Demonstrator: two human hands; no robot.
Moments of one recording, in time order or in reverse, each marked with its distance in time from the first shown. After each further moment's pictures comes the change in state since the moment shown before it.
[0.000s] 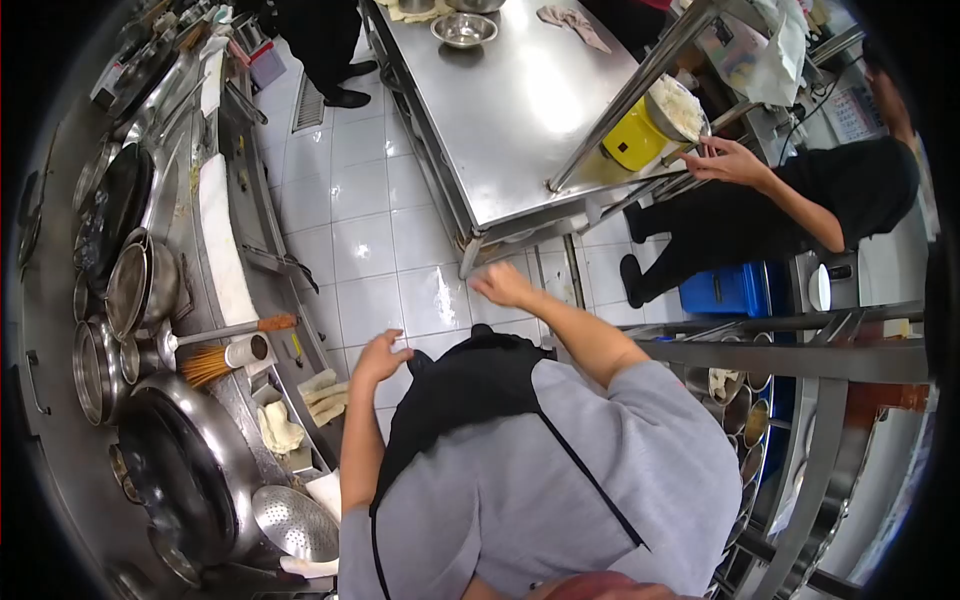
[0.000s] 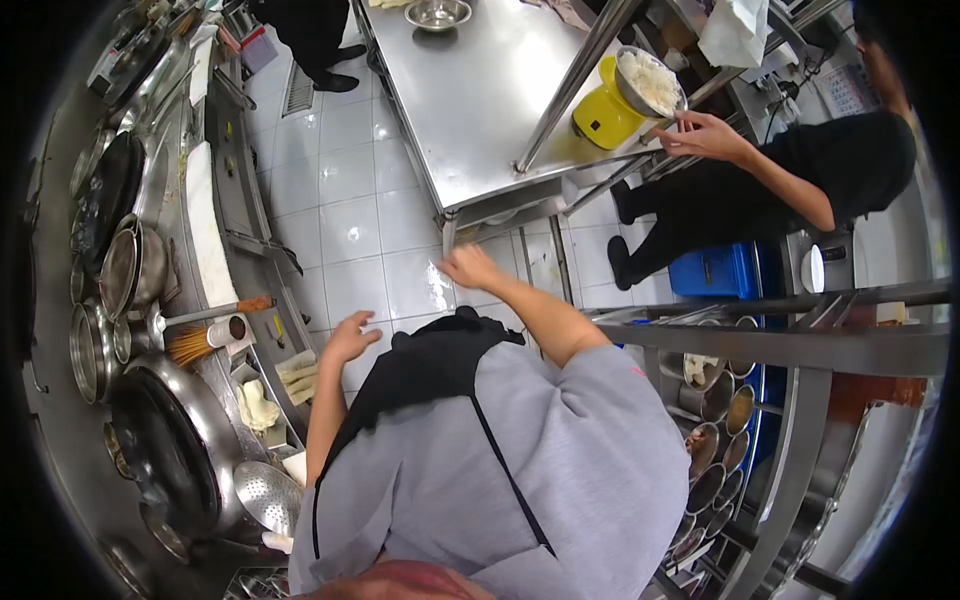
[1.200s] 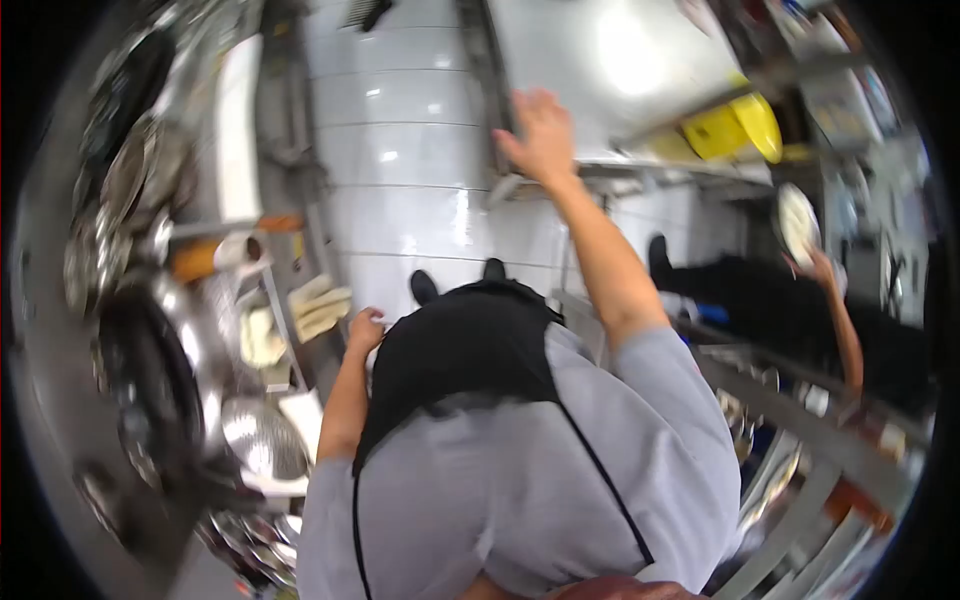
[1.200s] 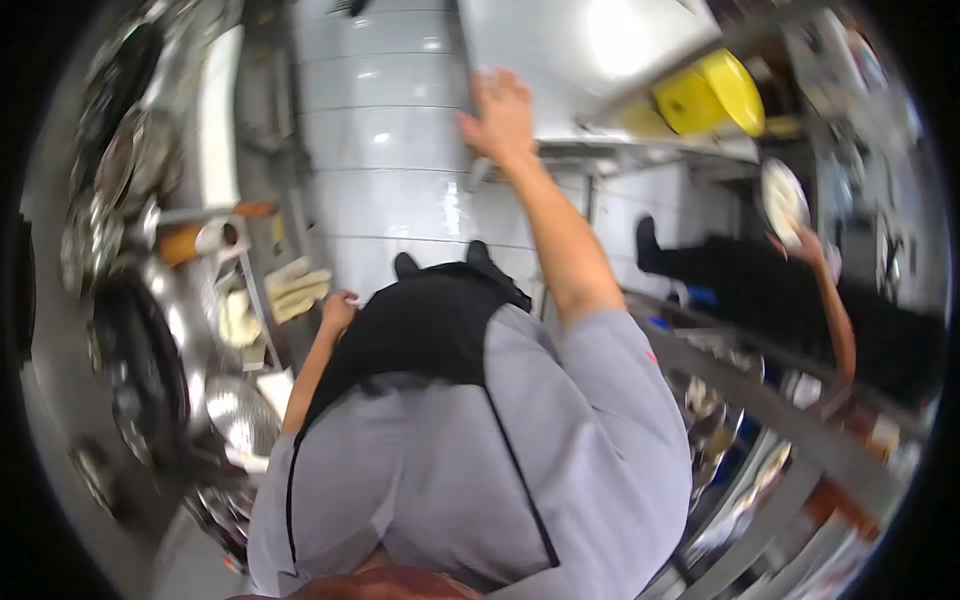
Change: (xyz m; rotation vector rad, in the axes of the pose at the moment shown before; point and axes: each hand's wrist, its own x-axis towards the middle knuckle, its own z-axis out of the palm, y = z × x) left_hand -0.078 -0.123 0.095 0.002 0.137 -0.496; right_hand 0.109 -0.018 -0.082 -0.395 0.555 -0.099
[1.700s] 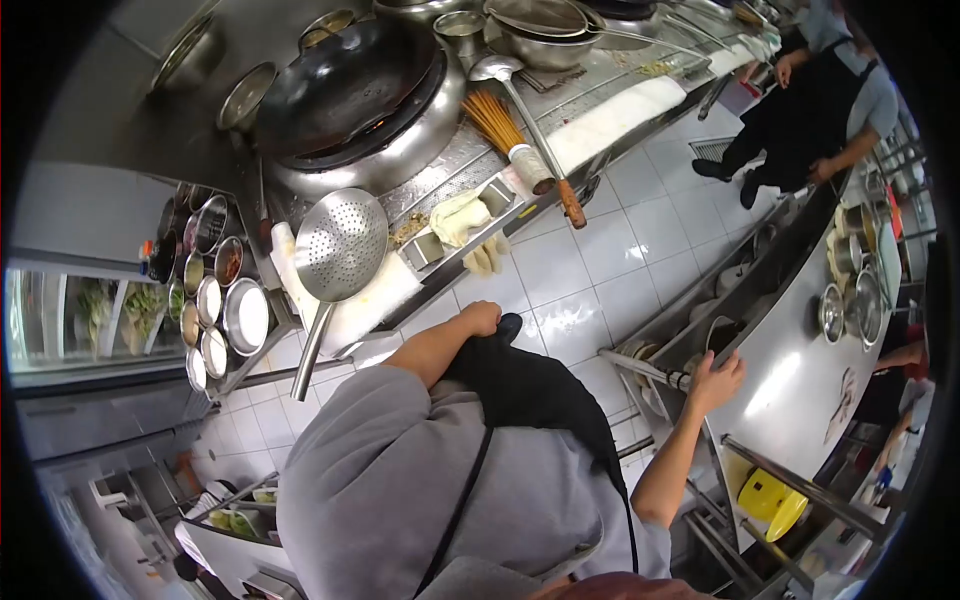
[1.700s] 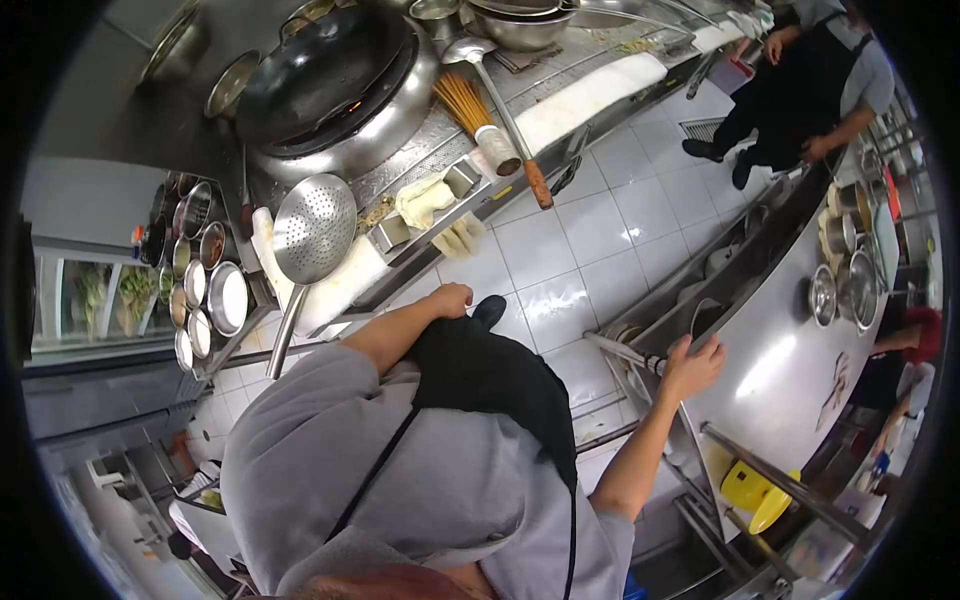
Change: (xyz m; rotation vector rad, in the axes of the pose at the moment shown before) left_hand -0.037 0.025 0.000 -0.217 0.068 -0.235; right_hand 0.016 -0.009 -0.002 -0.075 0.090 -0.031
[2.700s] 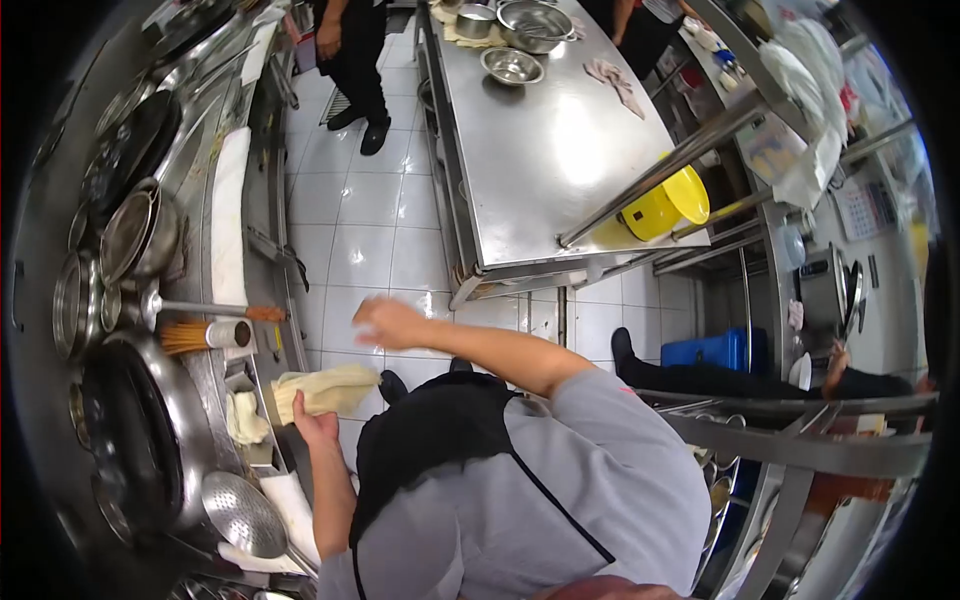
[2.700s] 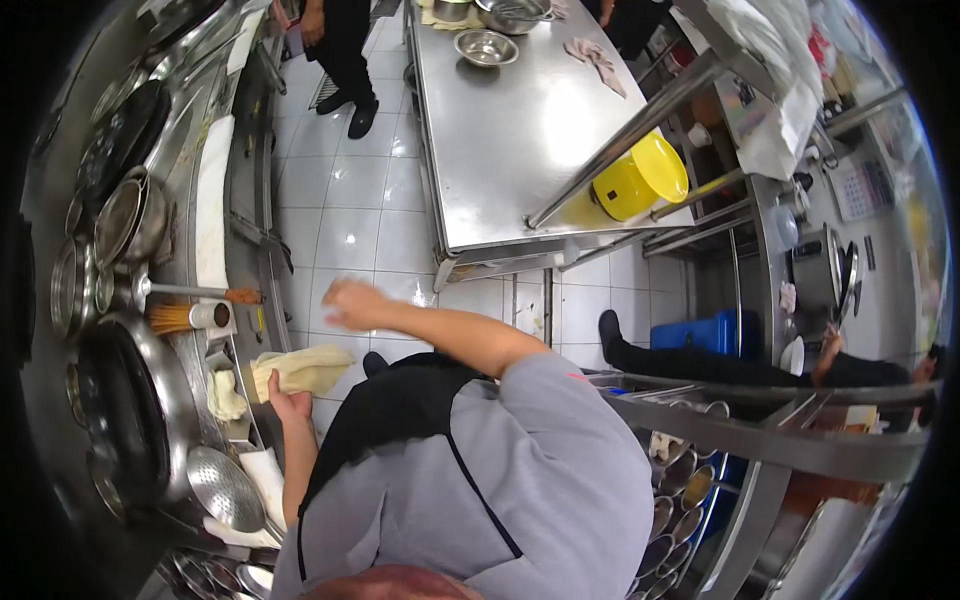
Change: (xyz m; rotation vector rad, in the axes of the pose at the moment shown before) left_hand 0.006 0.024 -0.056 -2.016 0.043 0.033; right_hand -0.061 -0.171 0.018 0.855 -0.615 -0.422
